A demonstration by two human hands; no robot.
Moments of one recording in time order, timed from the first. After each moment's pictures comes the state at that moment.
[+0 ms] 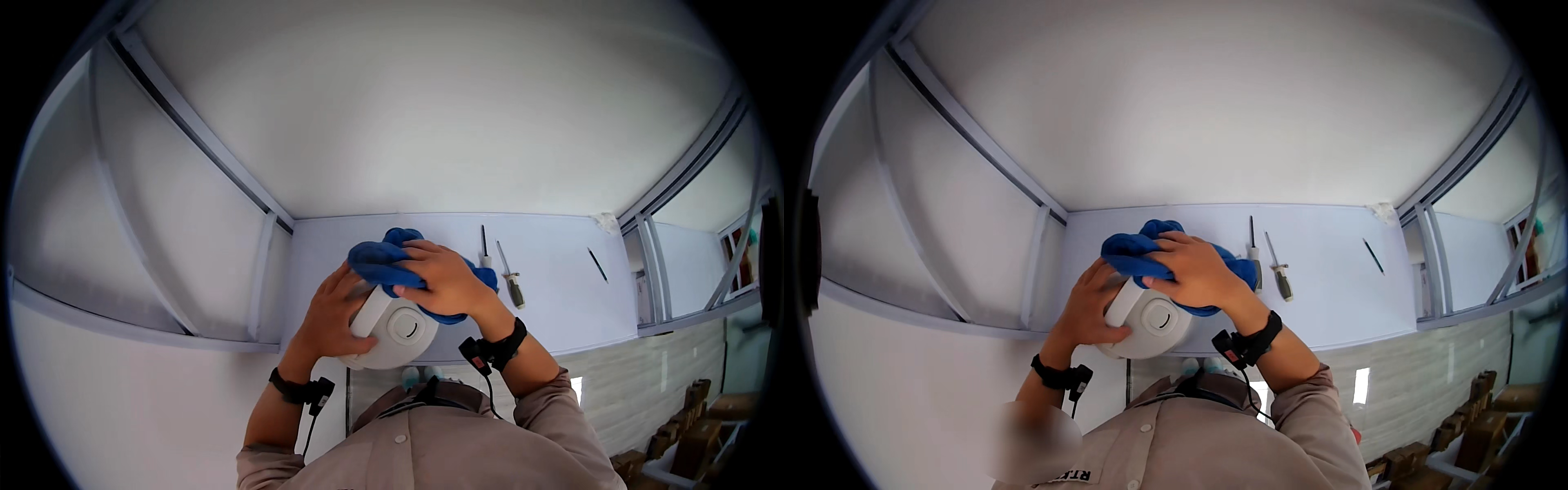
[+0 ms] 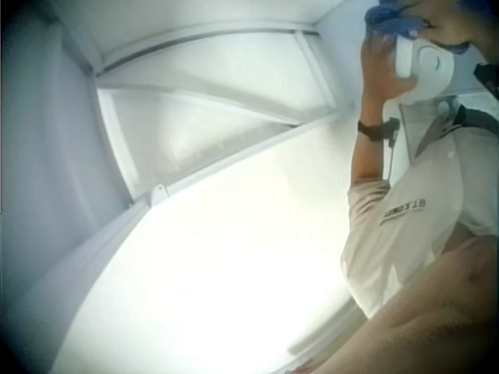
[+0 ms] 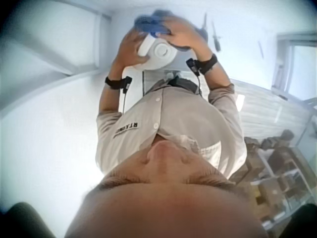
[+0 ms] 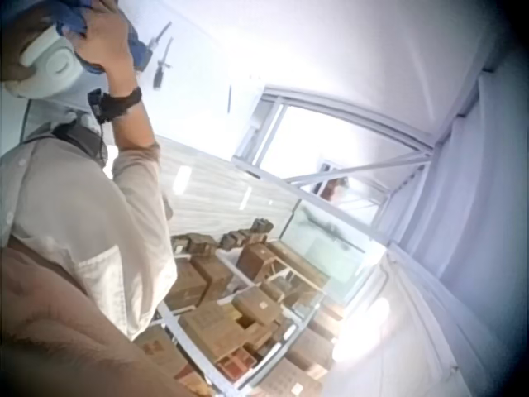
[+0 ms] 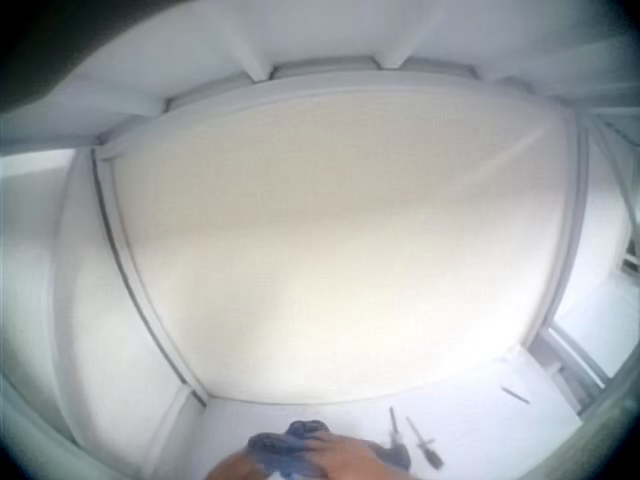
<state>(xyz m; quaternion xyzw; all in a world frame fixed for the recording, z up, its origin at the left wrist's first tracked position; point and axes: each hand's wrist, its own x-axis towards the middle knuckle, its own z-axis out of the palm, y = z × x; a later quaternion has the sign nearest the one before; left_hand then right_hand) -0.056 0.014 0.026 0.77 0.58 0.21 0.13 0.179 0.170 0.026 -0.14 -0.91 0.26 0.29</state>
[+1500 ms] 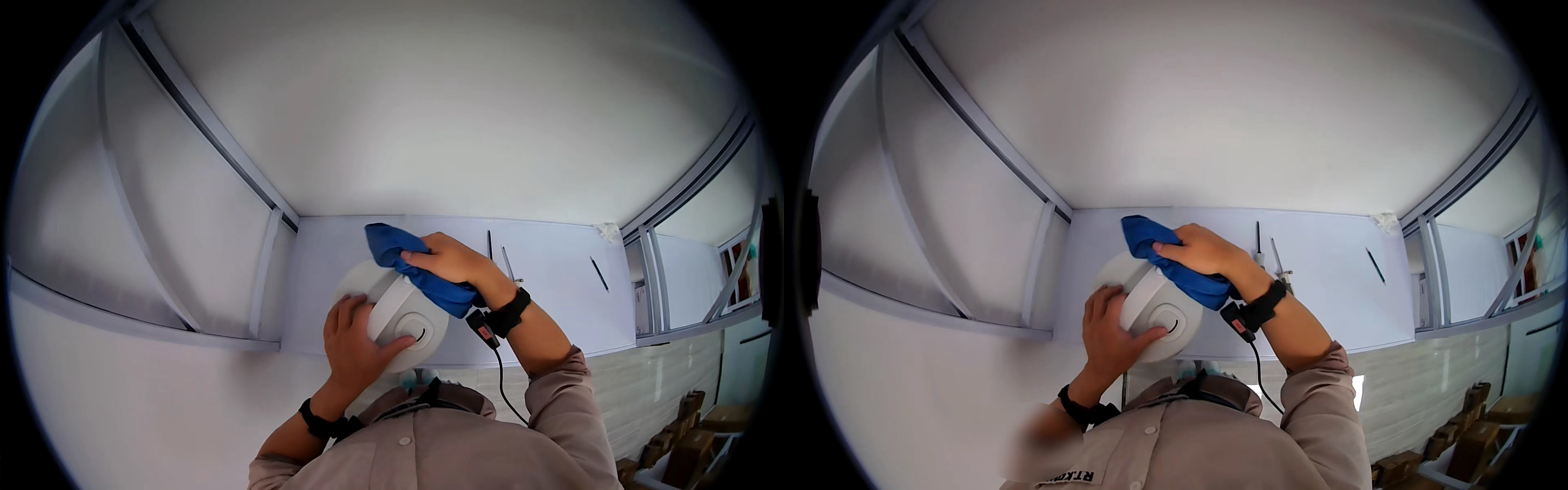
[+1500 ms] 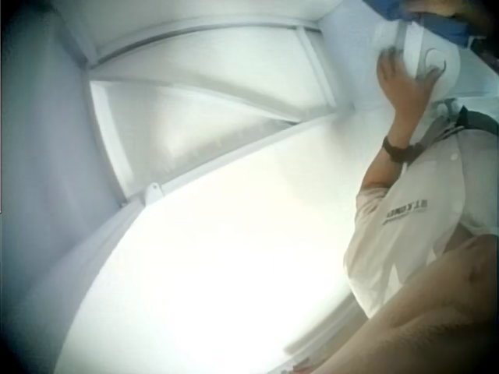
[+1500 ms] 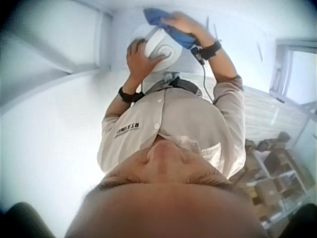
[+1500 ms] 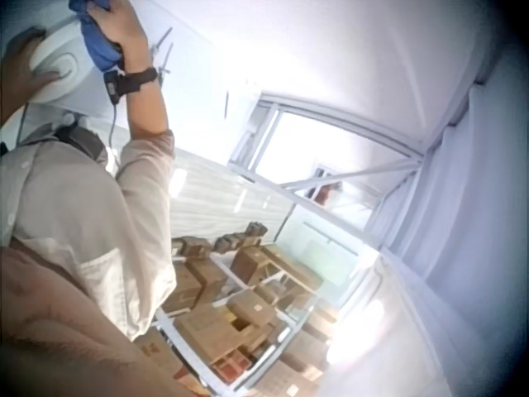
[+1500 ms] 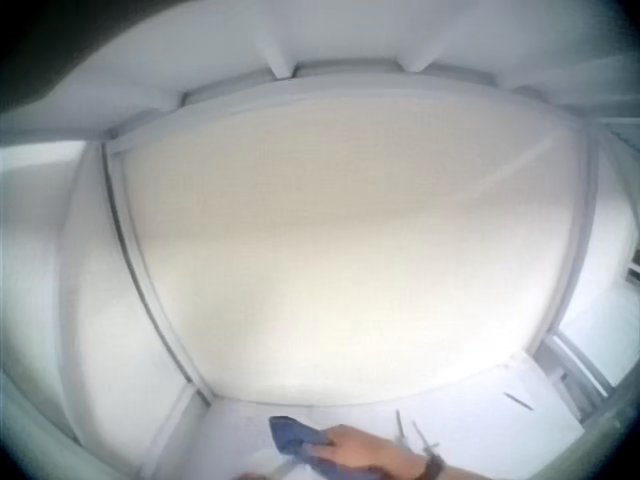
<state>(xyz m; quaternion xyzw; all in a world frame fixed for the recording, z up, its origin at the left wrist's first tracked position) 0.013 -0.020 0.010 0.61 0.72 0.32 -0.03 0.155 0.231 0.009 -0.29 -0.81 0.52 0.02</state>
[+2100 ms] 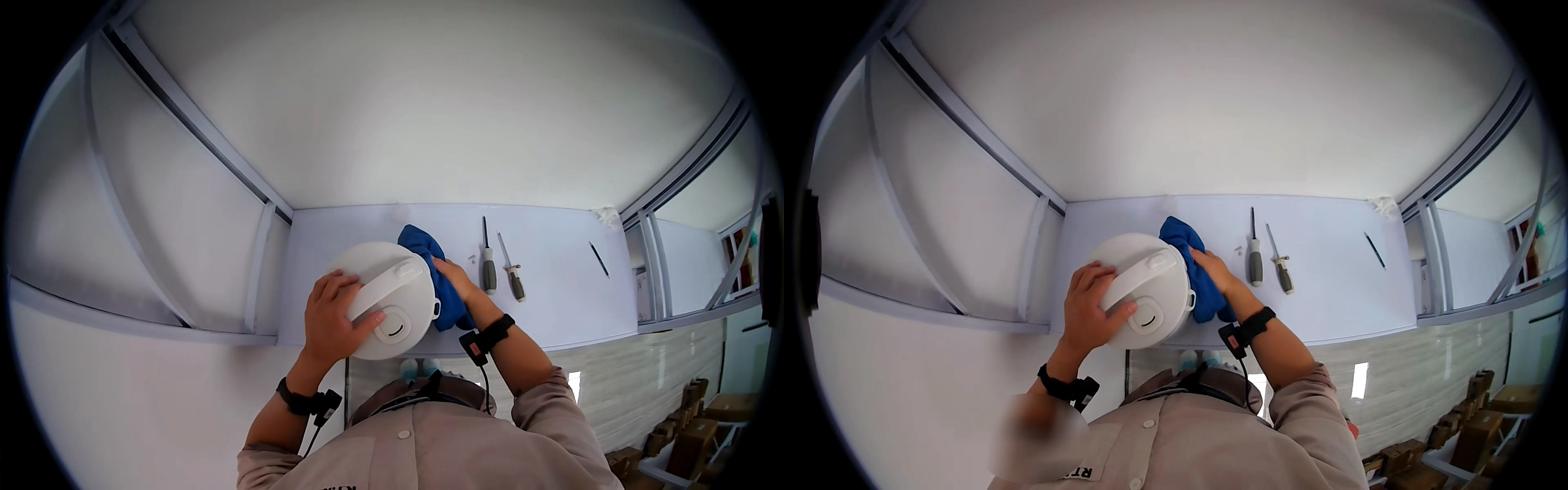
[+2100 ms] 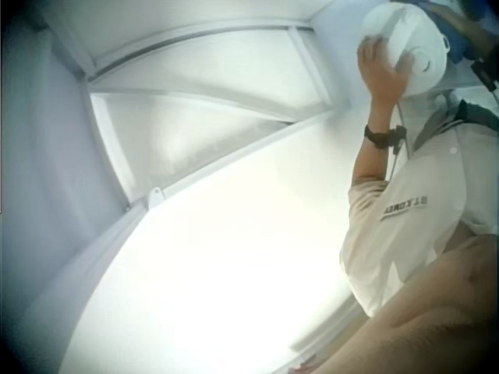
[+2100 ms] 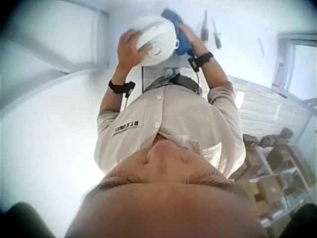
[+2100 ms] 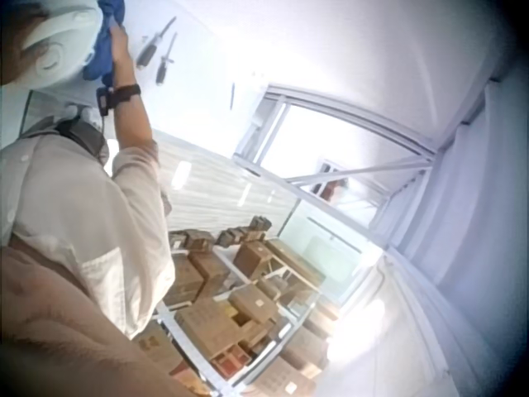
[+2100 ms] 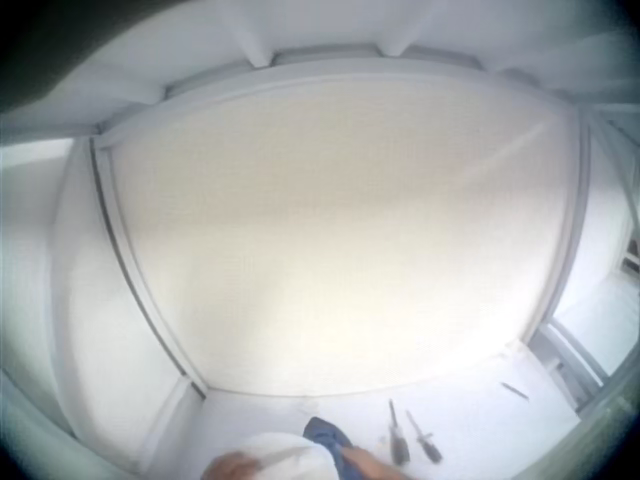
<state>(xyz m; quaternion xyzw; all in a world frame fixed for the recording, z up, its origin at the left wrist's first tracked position) -0.027 -0.004 0.018 0.69 0.66 0.30 0.01 0.193 0.198 -0.177 -0.37 -0.39 0.82 0.21</state>
